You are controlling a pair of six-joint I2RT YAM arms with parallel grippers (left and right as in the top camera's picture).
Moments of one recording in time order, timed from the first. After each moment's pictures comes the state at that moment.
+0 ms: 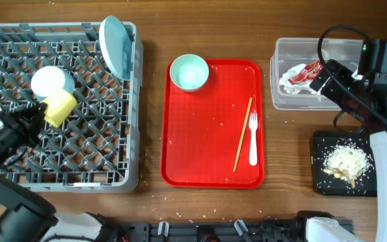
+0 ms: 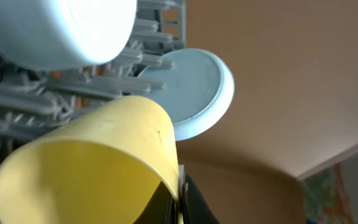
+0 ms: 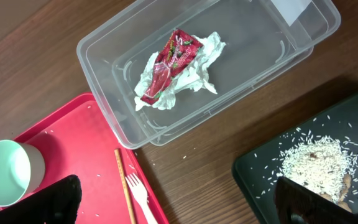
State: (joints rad) left arm 0.94 1.71 1.01 -0.61 1.33 -0.34; right arm -0.07 1.28 1.43 -1.14 0.11 0.50
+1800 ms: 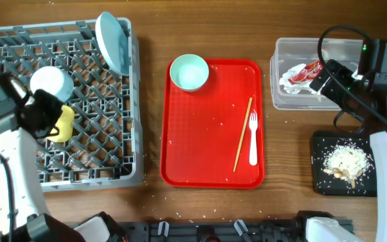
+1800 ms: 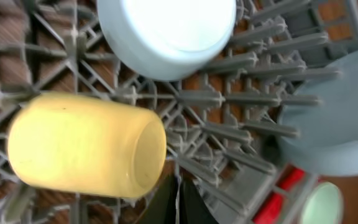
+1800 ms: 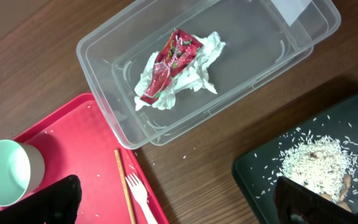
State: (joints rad) left arm 0.47 1.38 1.06 -0.72 0.21 -0.54; right arm -0.07 1.28 1.43 -1.14 0.11 0.50
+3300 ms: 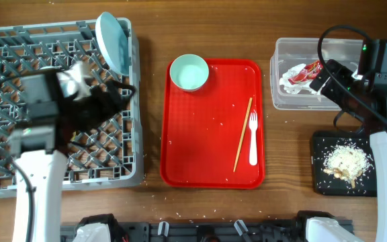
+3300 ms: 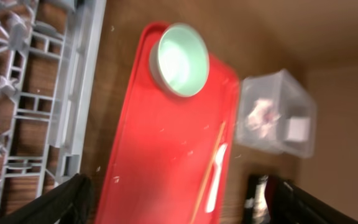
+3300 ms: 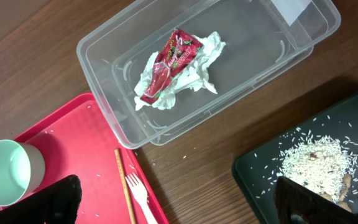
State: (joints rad) left arm 0.09 1.18 1.08 -0.83 0.57 -0.47; right arm -0.07 1.28 1.43 -1.14 0.11 0.50
